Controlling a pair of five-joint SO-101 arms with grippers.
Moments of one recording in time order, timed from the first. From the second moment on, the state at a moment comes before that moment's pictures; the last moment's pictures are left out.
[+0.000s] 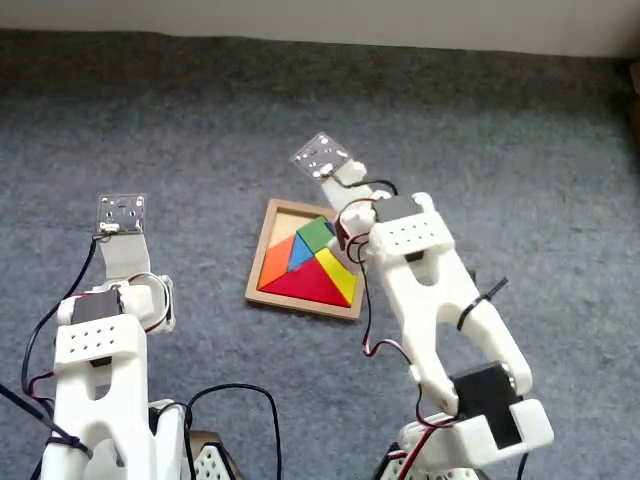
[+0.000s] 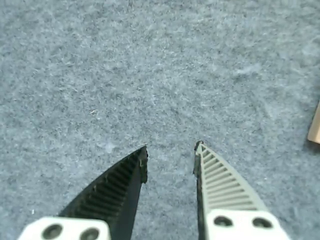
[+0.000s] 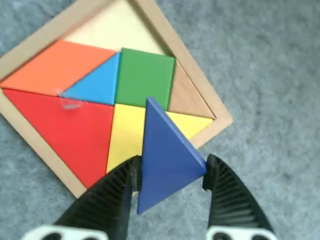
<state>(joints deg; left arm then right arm) -20.4 -43.3 66.6 53.1 -2.4 -23.9 -2.5 22.2 55.7 31.2</state>
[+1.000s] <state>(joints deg) -20.4 -43.3 66.6 53.1 -2.4 -33.2 15.8 4.2 55.7 49.0</state>
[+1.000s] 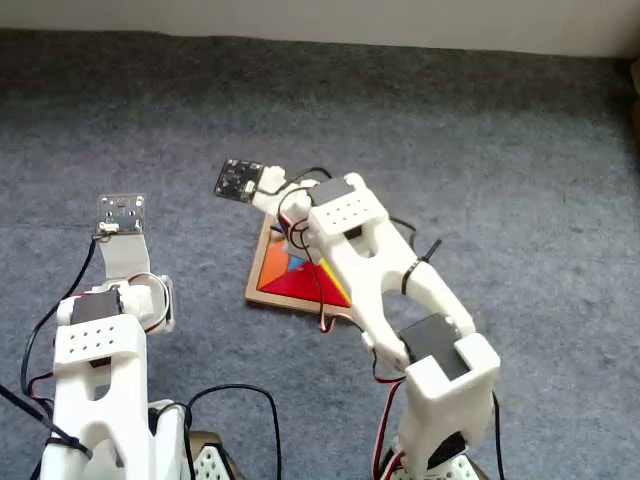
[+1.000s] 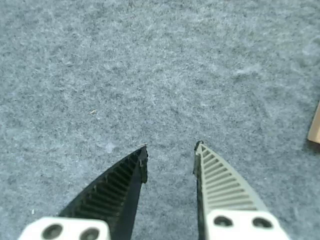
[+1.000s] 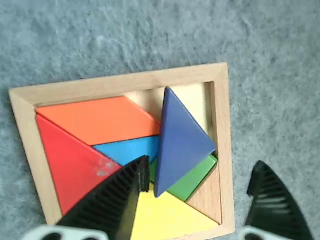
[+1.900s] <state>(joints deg) -20.4 -43.3 66.6 53.1 -2.4 -33.2 12.9 4.2 64.0 -5.1</state>
